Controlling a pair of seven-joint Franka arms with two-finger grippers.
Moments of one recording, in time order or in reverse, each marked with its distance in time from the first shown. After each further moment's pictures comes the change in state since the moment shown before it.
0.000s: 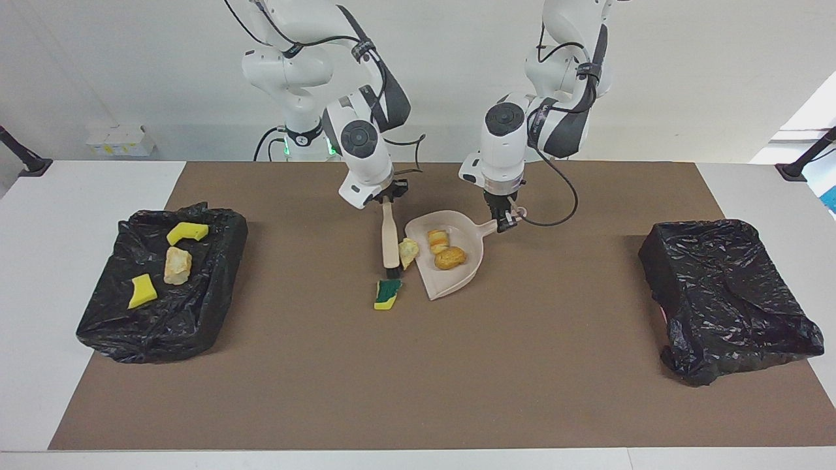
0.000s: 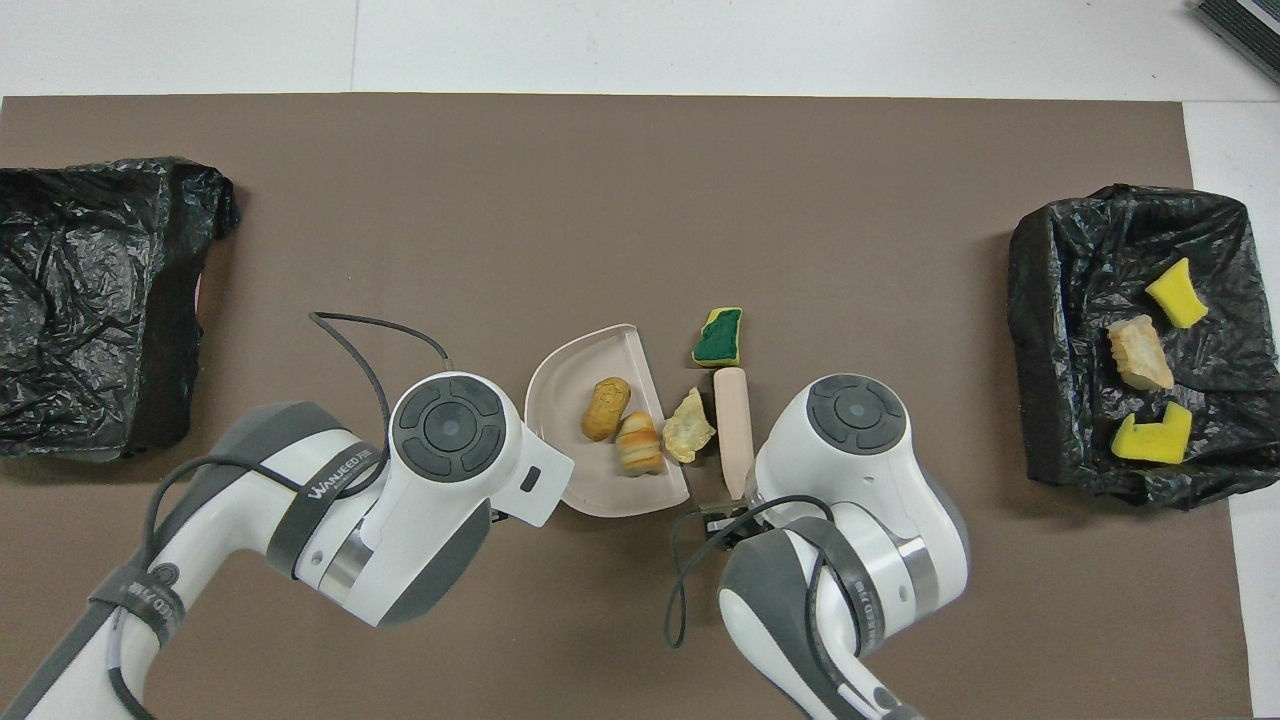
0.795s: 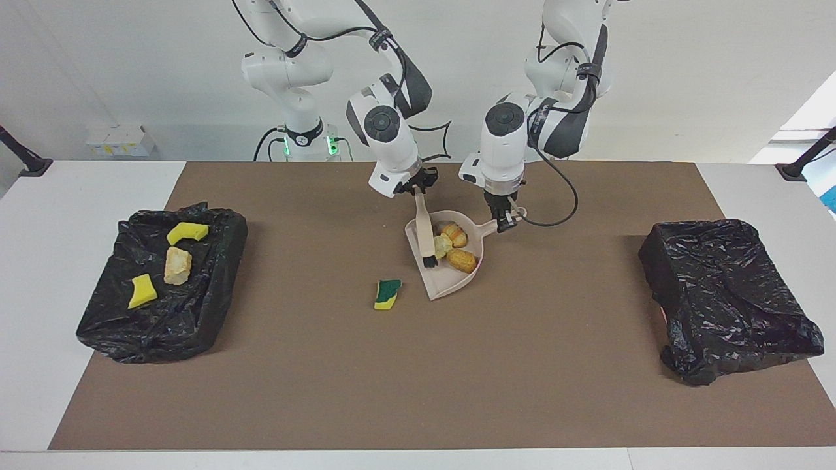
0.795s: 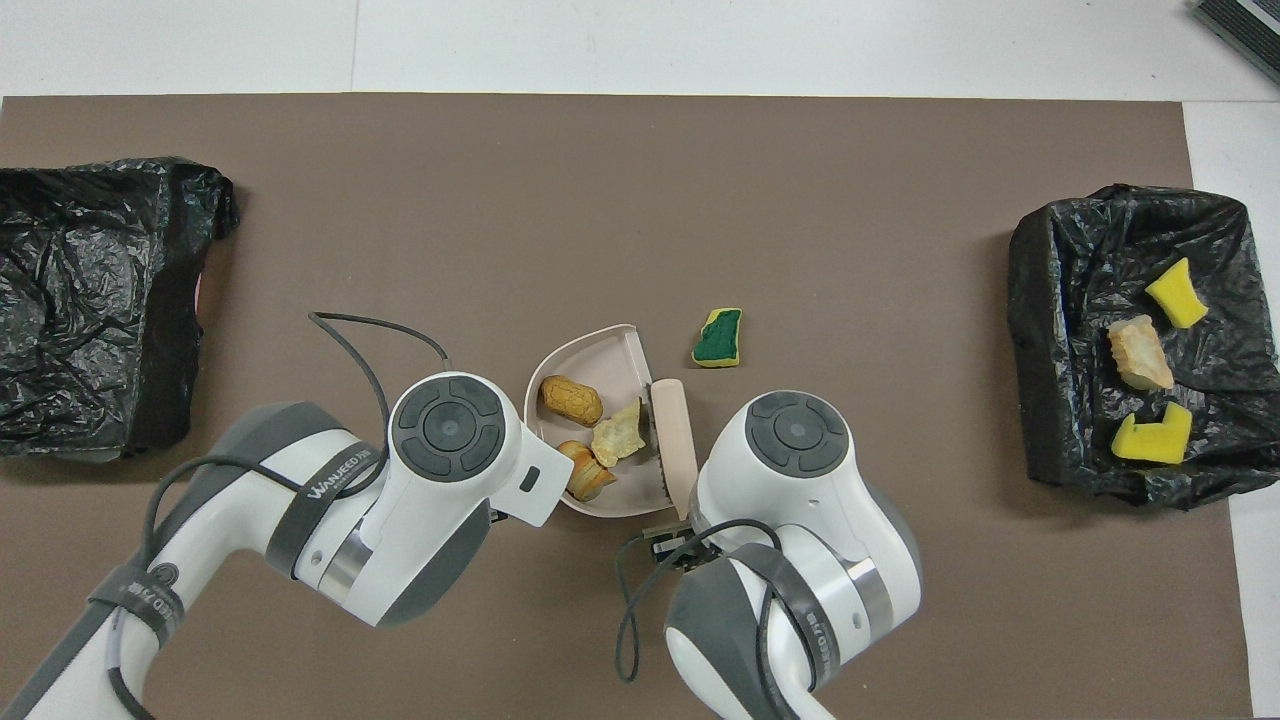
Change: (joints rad) left arm 0.003 0.000 0.002 -0.001 0.000 0.004 0.000; right arm -0.063 0.028 -0.022 0.129 -0.318 -0.175 -0.026
